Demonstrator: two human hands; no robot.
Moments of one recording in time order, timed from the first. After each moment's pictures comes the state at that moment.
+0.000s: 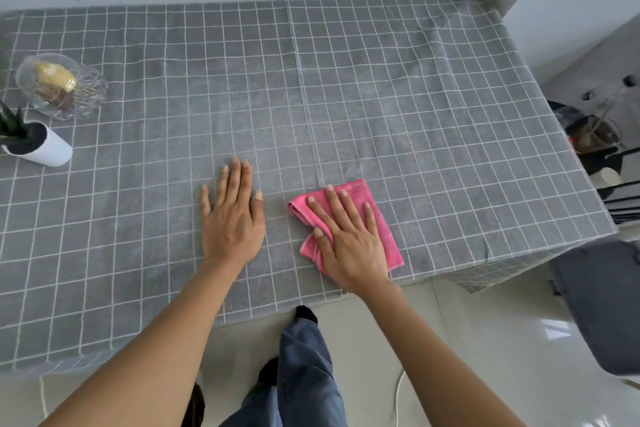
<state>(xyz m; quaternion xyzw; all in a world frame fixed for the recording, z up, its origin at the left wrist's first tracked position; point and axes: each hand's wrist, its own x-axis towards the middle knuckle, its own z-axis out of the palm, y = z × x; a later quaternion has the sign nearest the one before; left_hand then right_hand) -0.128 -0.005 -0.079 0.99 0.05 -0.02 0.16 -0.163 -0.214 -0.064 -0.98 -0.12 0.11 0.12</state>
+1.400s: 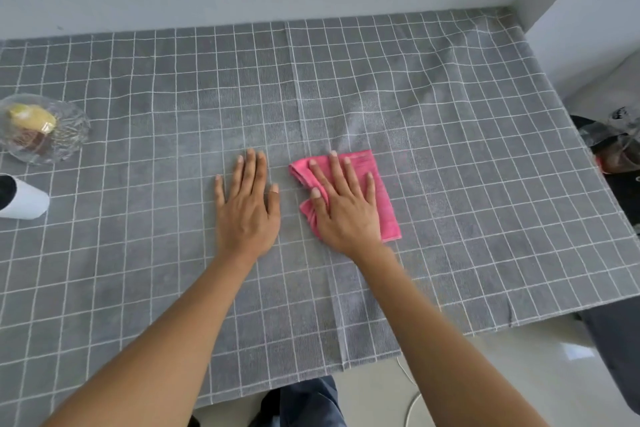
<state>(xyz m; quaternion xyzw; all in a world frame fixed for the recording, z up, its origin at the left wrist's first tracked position) -0.033 -0.028 -0.081 0.99 0.03 -0.01 0.15 -0.029 -0.200 -0.062 -0.98 -0.08 0.11 0.15</state>
